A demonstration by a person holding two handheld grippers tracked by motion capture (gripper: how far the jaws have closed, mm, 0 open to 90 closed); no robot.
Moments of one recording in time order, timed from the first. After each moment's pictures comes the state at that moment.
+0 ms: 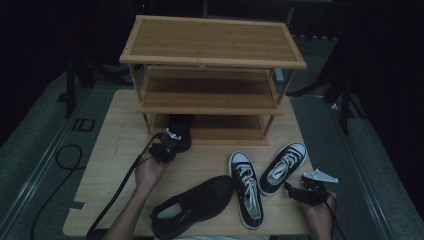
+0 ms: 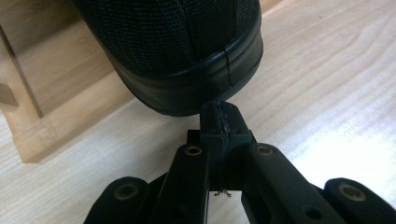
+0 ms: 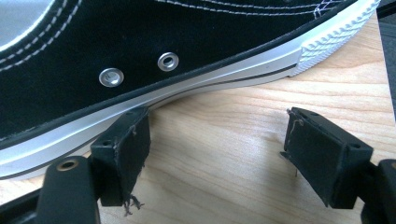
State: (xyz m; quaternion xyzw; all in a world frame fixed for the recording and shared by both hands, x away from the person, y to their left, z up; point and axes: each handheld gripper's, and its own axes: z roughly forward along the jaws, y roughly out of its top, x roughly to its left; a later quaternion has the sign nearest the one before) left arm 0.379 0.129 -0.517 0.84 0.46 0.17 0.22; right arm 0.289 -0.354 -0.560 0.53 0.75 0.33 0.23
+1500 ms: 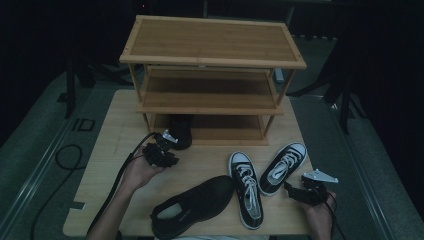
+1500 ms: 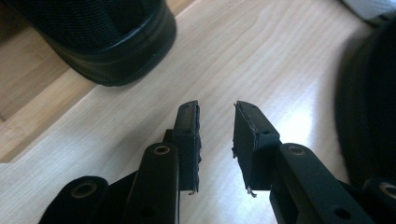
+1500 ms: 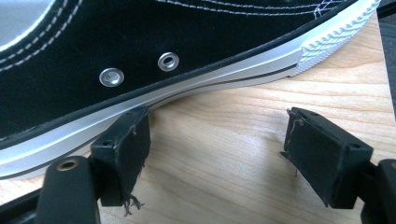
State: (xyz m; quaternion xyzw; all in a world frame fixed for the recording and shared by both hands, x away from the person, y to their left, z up) left arm 0.355 0.144 -0.482 0.89 0.38 0.07 0.26; right arm 0.289 -0.354 -0.560 0.53 0.75 0.33 0.23
